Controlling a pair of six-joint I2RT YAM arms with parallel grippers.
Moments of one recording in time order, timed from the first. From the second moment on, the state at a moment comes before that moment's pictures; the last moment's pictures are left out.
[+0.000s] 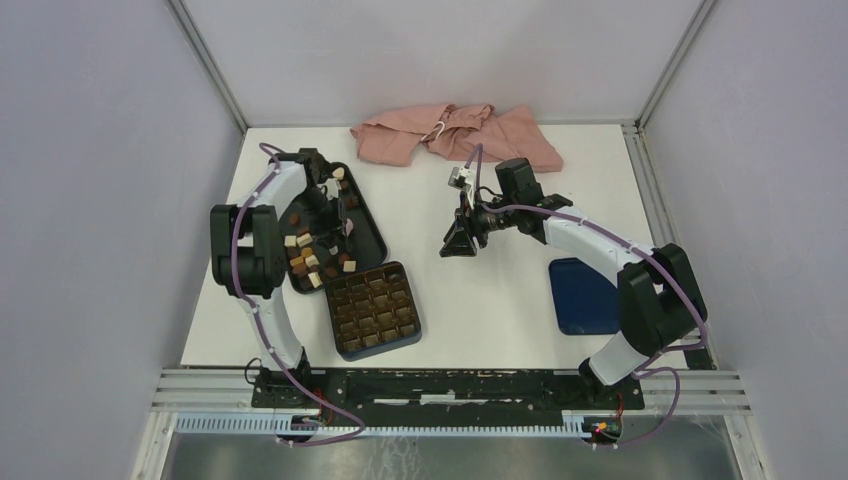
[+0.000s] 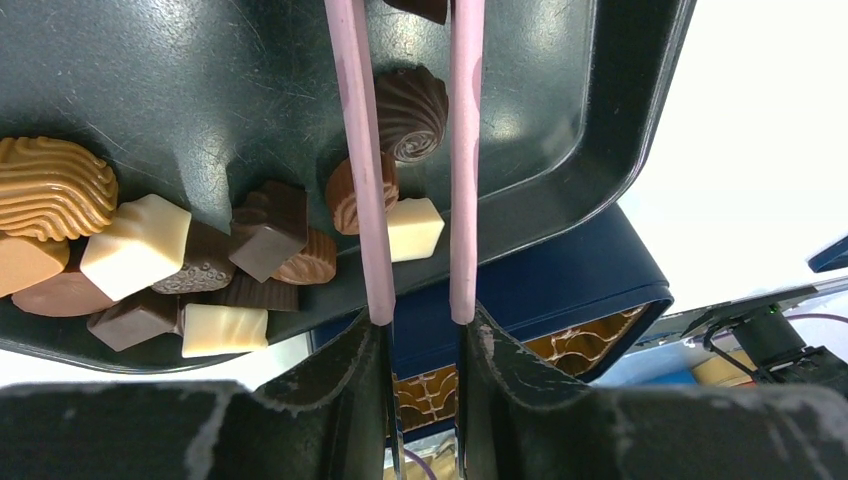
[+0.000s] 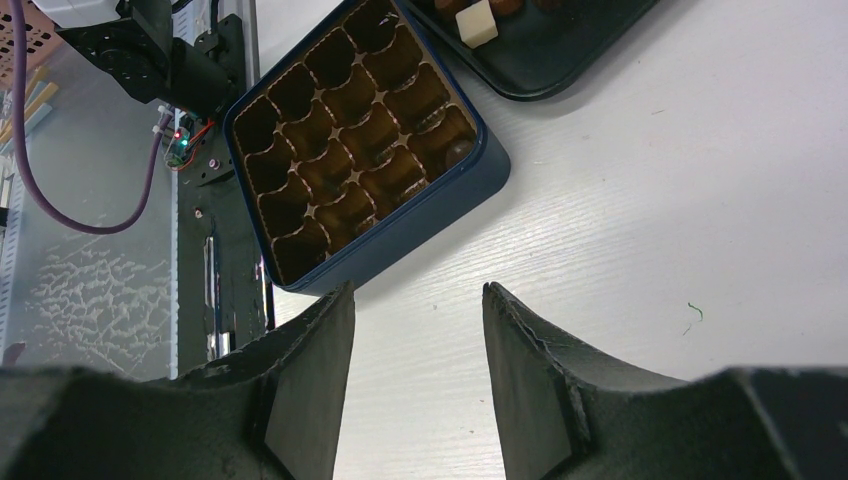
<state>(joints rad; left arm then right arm) -0.05 1.95 1.48 -1.14 0.30 -0.20 0.49 1.60 1.10 -0.22 -0.95 -0.15</state>
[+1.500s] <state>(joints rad) -0.44 0.99 1.06 -1.14 0.38 -0.64 0.34 1.63 1.14 -0.42 -0.88 -0.47</state>
